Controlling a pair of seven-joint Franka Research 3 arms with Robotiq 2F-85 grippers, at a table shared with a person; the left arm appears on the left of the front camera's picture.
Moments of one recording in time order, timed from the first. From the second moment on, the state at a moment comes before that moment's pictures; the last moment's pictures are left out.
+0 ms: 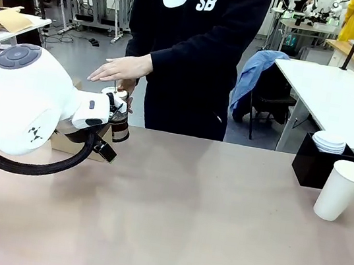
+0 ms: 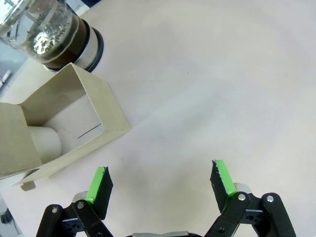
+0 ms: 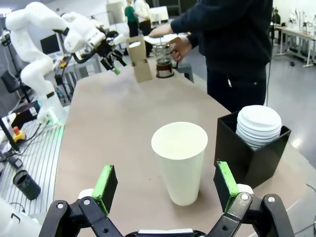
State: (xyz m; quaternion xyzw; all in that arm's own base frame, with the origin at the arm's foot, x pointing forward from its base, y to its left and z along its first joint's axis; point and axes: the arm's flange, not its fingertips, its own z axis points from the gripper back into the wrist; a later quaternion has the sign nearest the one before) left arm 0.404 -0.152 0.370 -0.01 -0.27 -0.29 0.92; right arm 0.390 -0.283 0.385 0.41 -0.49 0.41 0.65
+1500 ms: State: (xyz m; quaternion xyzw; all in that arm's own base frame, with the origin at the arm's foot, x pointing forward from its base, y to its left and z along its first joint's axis) left arm 0.404 -0.152 0.370 -0.01 -0.27 -0.29 0.92; right arm 0.346 -0.167 0.282 0.37 -0.56 0.35 0.66
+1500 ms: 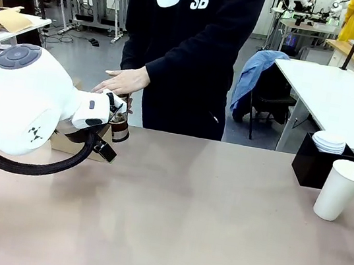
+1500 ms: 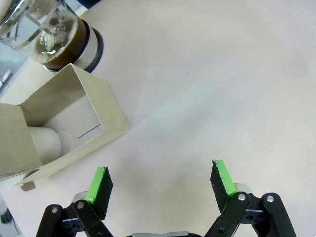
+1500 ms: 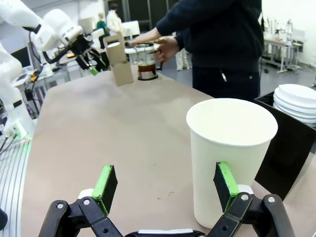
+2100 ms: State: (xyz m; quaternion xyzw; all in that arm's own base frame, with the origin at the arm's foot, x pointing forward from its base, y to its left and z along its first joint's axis) left arm 0.404 -0.152 0.370 -0.01 -0.27 -0.29 0.92; right arm 0.352 -0.176 0.274 0.33 -0.57 0.32 0.68
